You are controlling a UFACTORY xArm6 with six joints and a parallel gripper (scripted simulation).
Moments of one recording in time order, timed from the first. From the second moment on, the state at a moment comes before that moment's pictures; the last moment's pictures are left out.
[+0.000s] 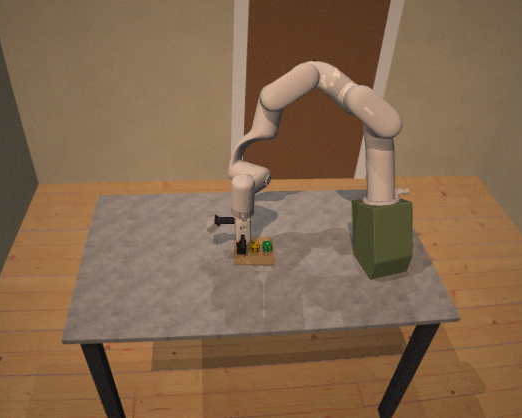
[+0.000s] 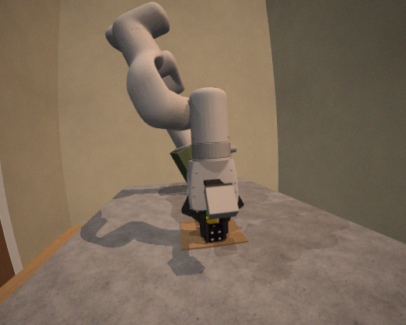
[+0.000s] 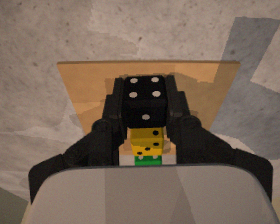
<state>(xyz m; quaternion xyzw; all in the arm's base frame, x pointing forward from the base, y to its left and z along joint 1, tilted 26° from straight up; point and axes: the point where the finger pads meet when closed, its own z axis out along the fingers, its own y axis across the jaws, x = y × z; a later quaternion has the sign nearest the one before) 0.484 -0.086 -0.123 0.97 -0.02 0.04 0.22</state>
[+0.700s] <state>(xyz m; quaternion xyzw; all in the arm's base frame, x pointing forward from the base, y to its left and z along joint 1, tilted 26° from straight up) 0.485 -0.087 -0.124 0.97 -0.02 0.04 0.22</state>
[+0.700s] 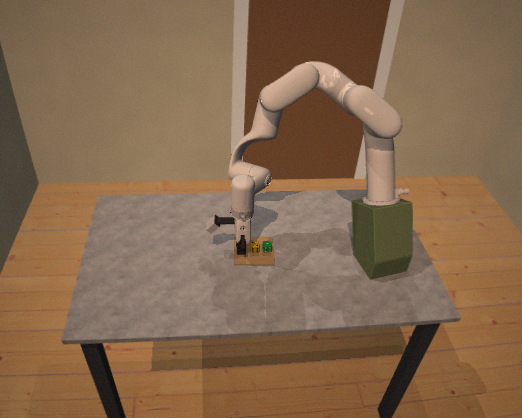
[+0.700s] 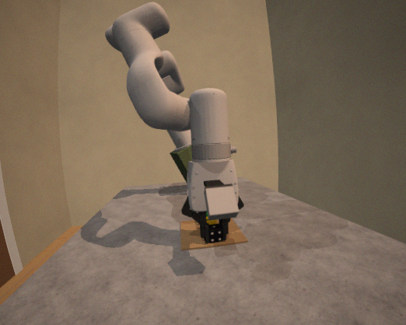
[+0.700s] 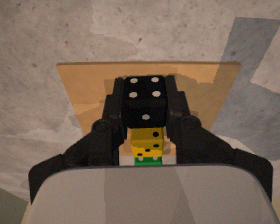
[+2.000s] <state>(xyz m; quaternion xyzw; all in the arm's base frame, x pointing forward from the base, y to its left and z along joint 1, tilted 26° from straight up) 0.485 -0.087 -0.124 0.97 -0.02 0.04 0.22</state>
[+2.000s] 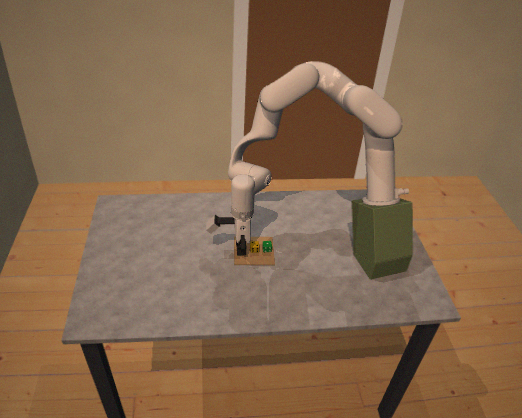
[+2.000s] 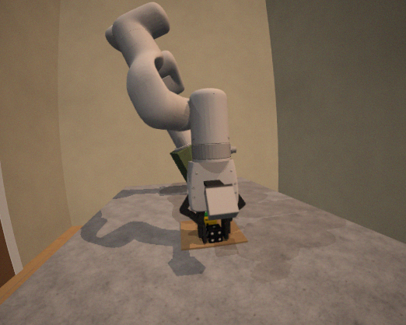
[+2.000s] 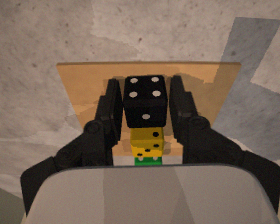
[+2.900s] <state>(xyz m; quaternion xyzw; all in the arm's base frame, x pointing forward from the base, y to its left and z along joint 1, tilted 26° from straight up) 0.484 -0.072 -0.093 0.97 -0.02 0.04 0.22</state>
